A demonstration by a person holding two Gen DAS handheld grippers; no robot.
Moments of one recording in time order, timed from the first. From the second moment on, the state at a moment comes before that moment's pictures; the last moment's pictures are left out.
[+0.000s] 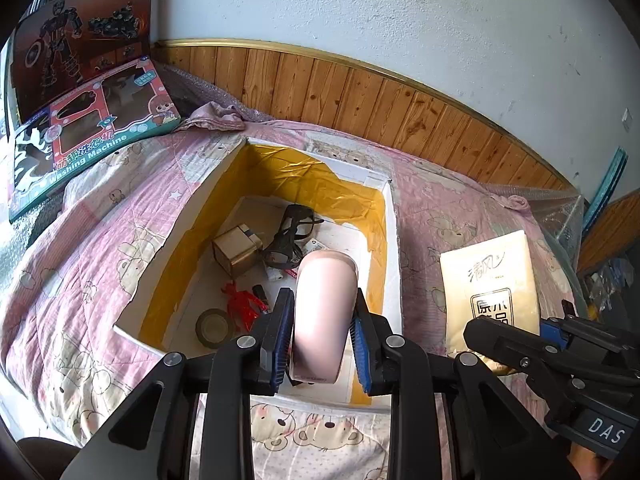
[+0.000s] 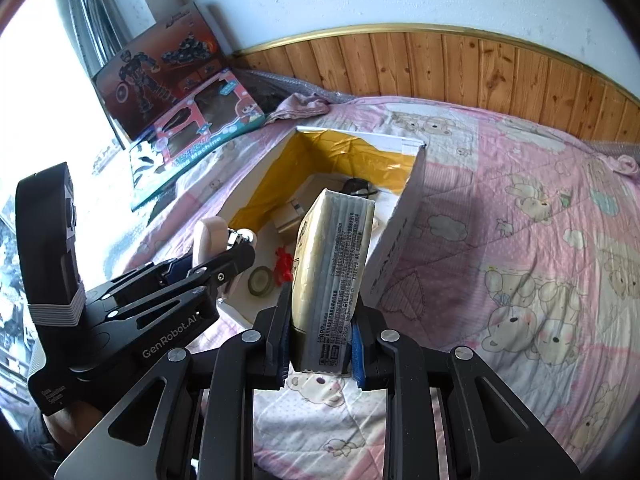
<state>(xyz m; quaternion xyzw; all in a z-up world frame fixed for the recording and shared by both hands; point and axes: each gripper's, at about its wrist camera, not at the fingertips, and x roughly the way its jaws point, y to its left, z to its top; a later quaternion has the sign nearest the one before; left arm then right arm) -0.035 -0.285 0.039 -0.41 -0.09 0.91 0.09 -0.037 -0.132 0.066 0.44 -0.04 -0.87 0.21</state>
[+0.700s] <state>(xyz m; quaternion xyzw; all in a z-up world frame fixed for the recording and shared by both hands) -0.068 -0.320 0.022 -0.42 -0.11 0.90 0.07 -0.095 -0.168 0.075 0.44 0.00 -0.87 0.21</state>
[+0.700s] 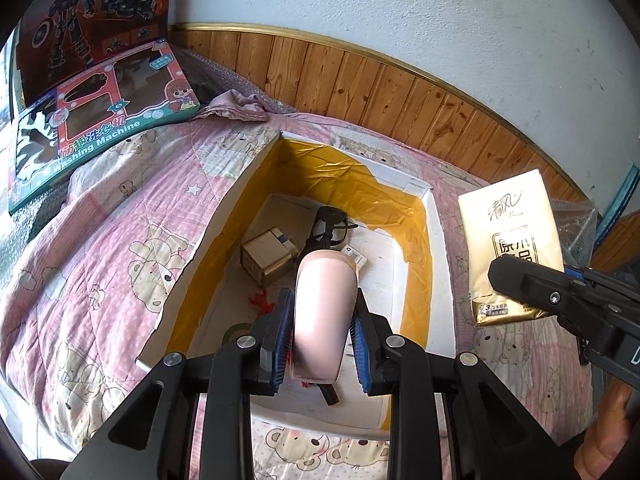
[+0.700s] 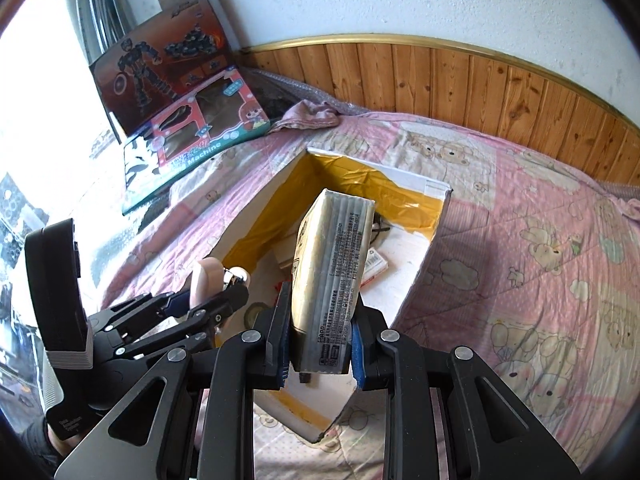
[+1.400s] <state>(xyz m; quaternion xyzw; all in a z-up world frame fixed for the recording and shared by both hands) -0.119 -0.281 -0.004 -0.49 -0.12 0.85 0.12 -0.200 -0.169 0.042 0.48 0.04 -0.86 0.17</state>
